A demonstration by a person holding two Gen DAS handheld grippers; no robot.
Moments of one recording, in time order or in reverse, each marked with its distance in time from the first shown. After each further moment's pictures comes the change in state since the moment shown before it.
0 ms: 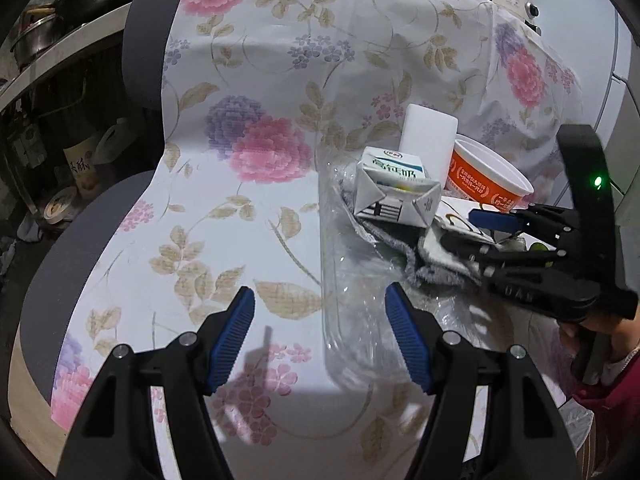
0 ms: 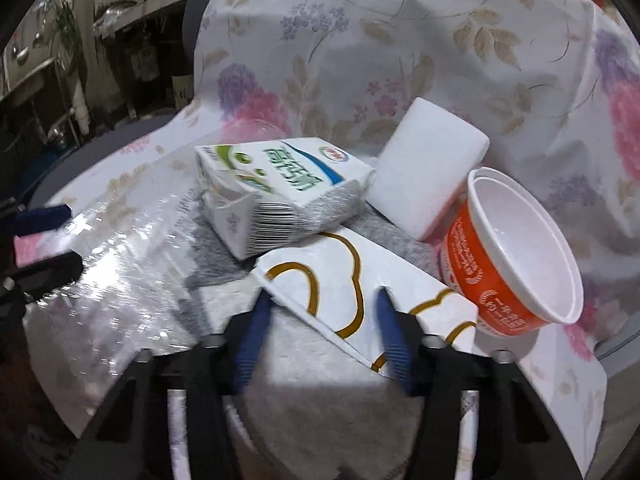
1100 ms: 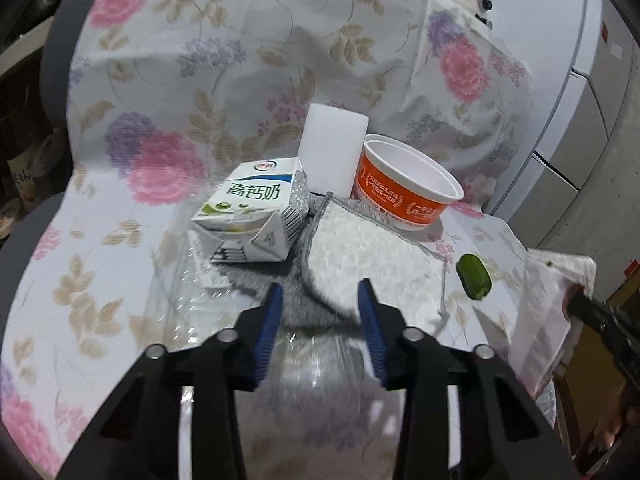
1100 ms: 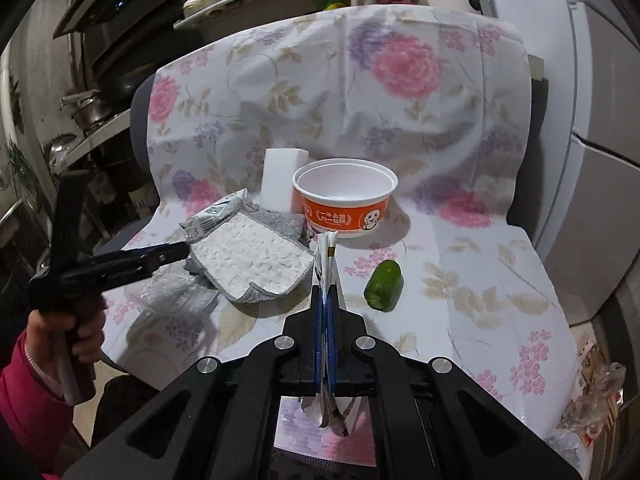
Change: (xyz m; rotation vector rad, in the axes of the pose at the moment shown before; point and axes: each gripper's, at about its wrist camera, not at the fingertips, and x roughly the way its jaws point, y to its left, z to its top) left arm 0.027 -0.072 0.023 0.034 0.019 -0.209; right arm -0.167 -0.061 -0.120 0.428 -0.212 -0.085
